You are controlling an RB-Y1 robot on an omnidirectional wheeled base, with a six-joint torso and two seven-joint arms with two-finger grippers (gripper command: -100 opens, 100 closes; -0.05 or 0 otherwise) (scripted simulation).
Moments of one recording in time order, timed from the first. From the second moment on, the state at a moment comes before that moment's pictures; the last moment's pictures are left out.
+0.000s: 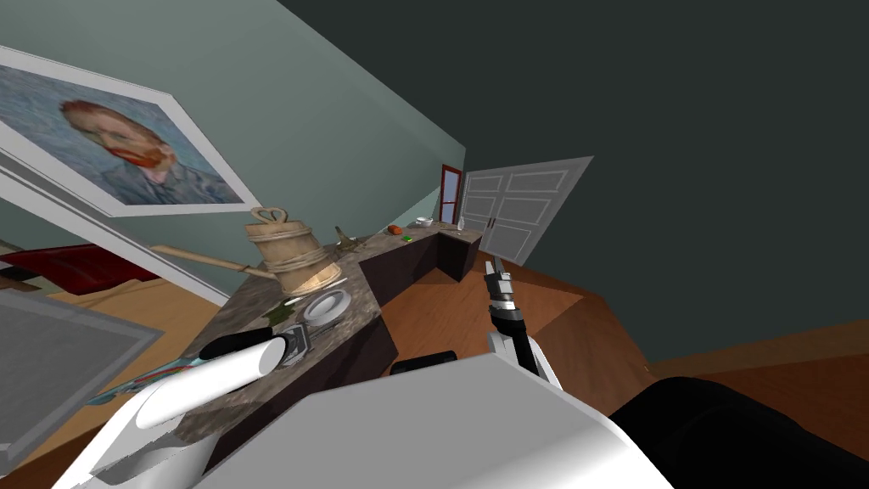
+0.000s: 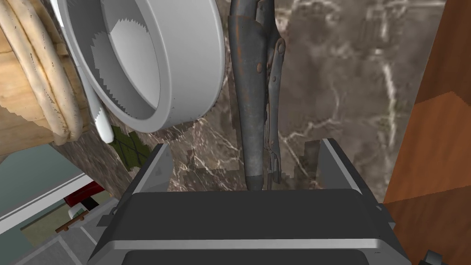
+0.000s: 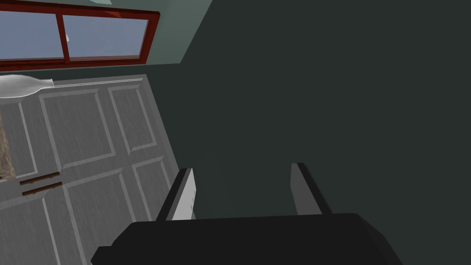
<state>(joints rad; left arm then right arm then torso) 0.28 0.27 0.45 -2.12 0.24 1.35 0.29 0.55 0.03 -0.07 -2.21 0.11 -0.54 -0.08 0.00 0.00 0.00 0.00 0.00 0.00</state>
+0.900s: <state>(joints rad) 0.22 0.32 0.50 -1.99 0.26 1.31 0.28 0.55 0.03 -0.07 -2.21 0.11 -0.54 -0.08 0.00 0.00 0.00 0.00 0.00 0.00</state>
